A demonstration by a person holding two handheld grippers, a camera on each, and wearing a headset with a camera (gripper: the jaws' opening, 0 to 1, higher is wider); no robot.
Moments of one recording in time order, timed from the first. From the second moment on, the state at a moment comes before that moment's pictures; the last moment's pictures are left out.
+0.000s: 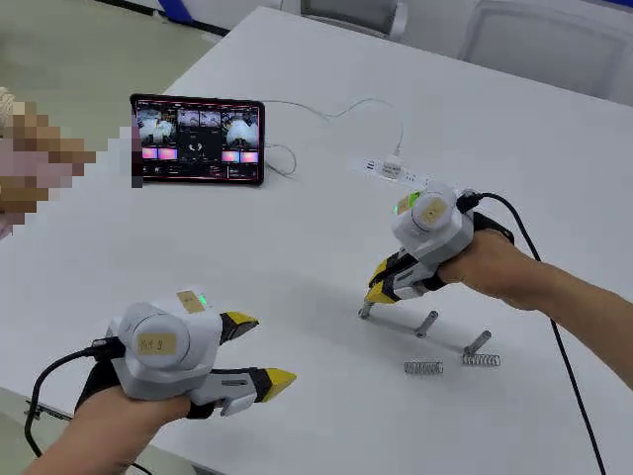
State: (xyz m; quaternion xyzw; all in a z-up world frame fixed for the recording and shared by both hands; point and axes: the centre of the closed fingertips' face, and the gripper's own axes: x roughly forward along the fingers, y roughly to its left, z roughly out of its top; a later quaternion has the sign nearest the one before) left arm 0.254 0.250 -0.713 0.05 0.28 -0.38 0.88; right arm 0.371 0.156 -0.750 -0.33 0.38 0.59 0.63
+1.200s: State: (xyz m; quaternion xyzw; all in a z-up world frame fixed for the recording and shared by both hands) left arm 0.255 0.251 -0.713 0.04 0.28 -0.37 0.88; right arm 0.363 0.160 -0.780 -0.35 0.40 0.60 0.60
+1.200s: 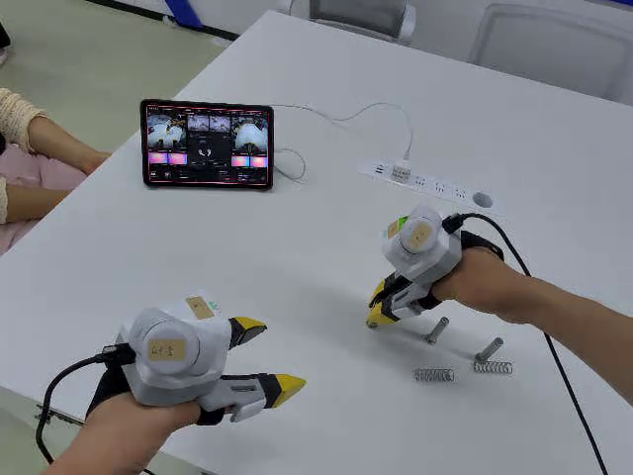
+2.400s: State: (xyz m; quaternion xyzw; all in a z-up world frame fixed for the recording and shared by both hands) left arm 0.258 0.234 -0.705 0.05 0.27 -0.39 0.88; right arm 0.360 0.132 -0.744 -0.26 0.38 0.58 0.67
